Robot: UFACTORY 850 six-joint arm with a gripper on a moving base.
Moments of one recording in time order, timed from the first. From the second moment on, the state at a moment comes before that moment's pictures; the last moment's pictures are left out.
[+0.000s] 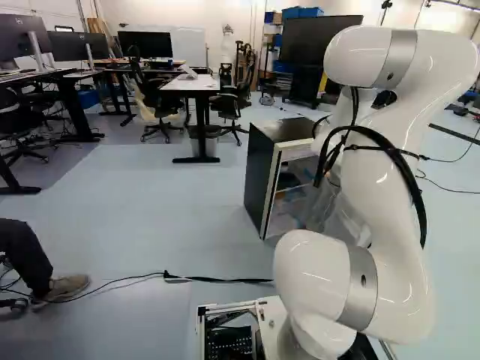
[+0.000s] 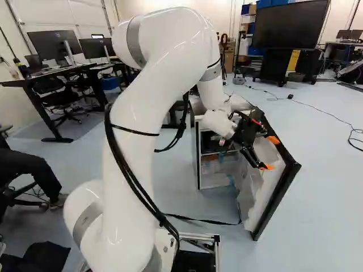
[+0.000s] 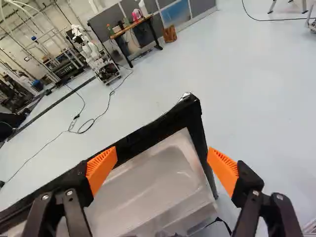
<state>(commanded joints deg) -30.5 -35.4 -58.8 84.7 60.9 0.0</state>
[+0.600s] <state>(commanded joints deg) -35.4 -40.0 -66.2 84.7 60.9 0.0</state>
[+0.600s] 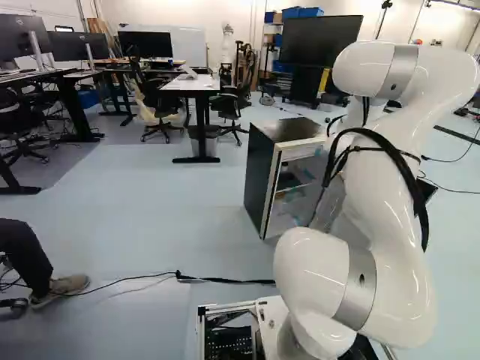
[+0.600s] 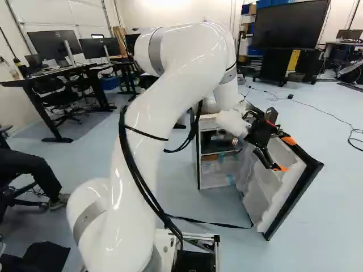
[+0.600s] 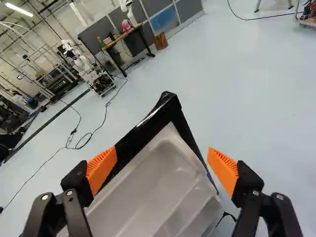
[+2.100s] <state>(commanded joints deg) -27.3 -25.2 -43.5 67.6 60.9 0.0</state>
